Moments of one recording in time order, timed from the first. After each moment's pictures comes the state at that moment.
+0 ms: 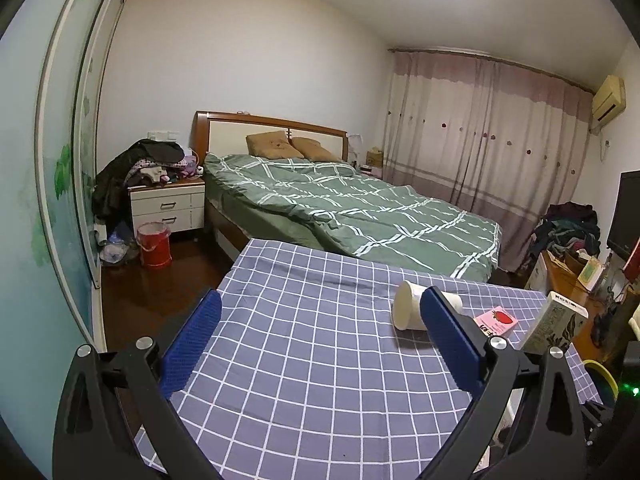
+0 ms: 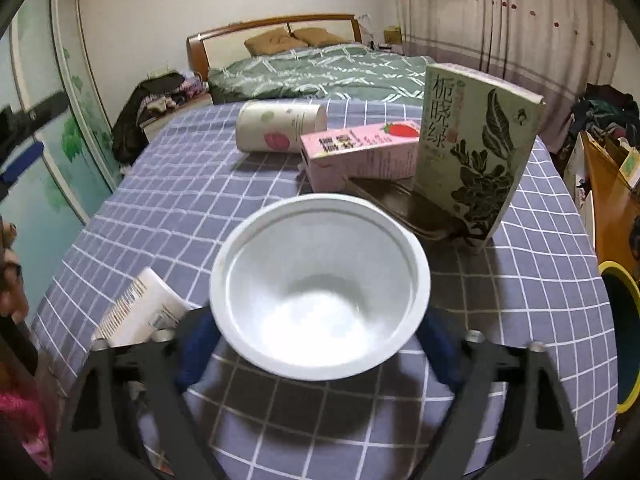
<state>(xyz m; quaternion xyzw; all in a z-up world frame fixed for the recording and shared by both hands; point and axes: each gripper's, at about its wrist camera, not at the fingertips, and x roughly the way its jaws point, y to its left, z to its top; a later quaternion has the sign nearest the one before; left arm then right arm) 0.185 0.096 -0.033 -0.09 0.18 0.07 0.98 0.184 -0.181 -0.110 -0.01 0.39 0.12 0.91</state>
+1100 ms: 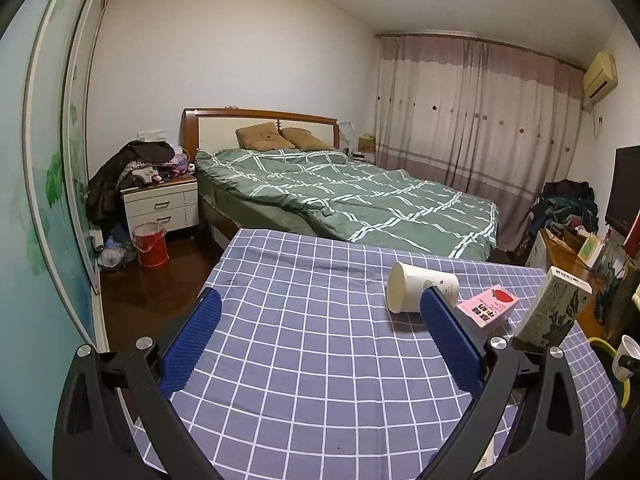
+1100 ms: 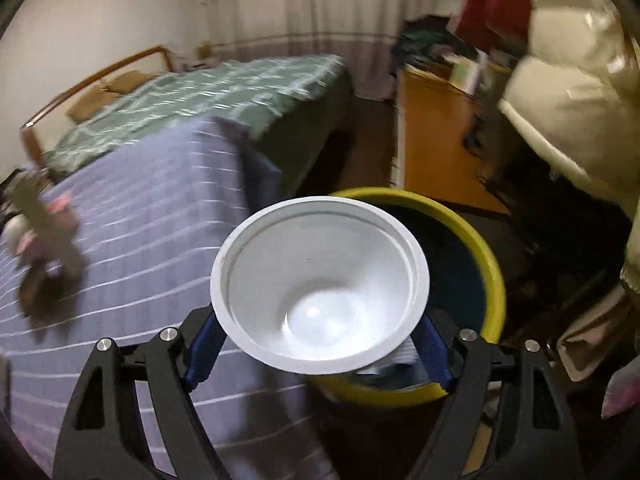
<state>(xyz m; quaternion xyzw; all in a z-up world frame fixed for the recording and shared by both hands) 0.193 0.081 -0.041 -0.06 0.20 0.05 0.98 0.145 -0.477 -0.111 0.11 0.39 -0.18 0.90</state>
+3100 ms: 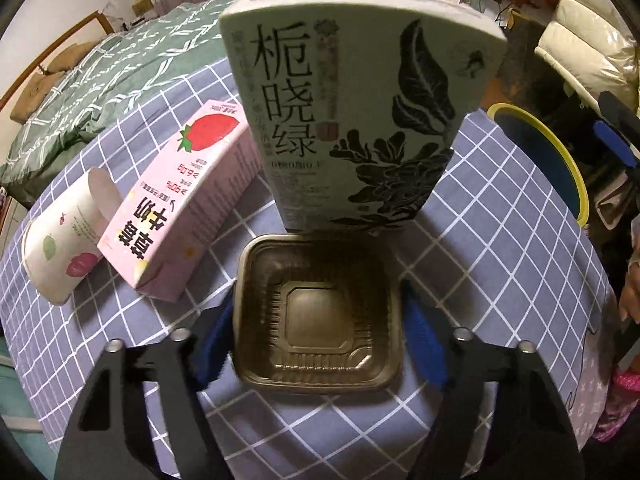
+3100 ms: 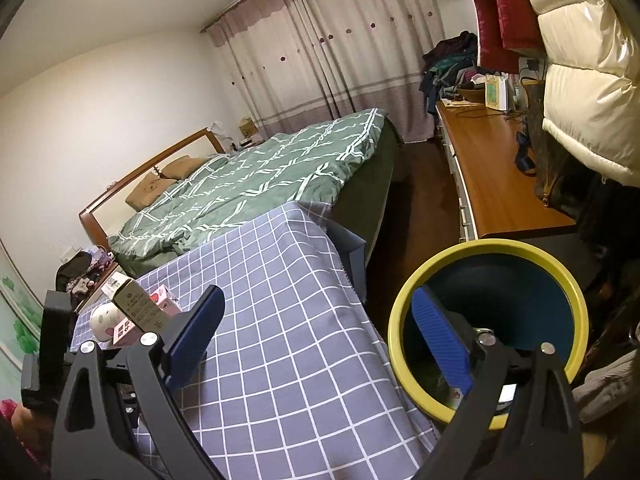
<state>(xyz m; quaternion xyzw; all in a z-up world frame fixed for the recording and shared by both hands) 0.313 -0.177 -0.126 0.17 0.51 -0.26 0.80 0.151 -0.430 -0.063 0.21 0.24 -0.09 0.95</state>
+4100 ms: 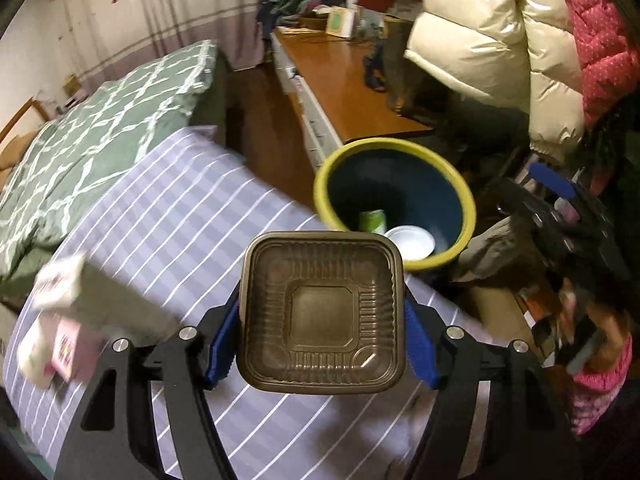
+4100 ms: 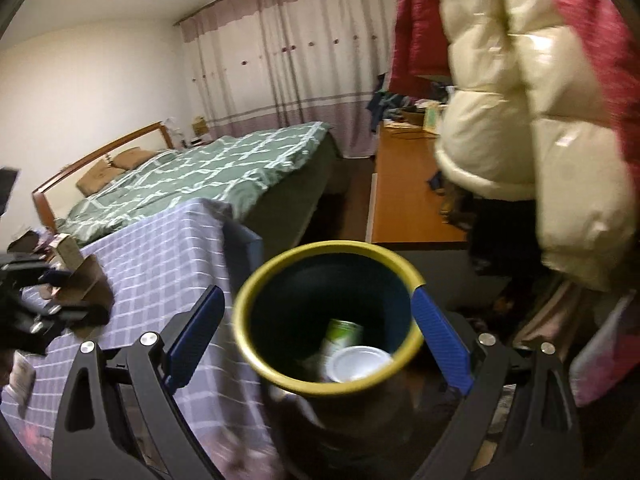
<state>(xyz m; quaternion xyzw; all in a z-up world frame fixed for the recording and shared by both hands) 0.217 -0.343 -0.050 0.22 0.43 -0.39 0.79 0.035 -0.511 -0.067 0.13 0.25 -0.19 0.94</state>
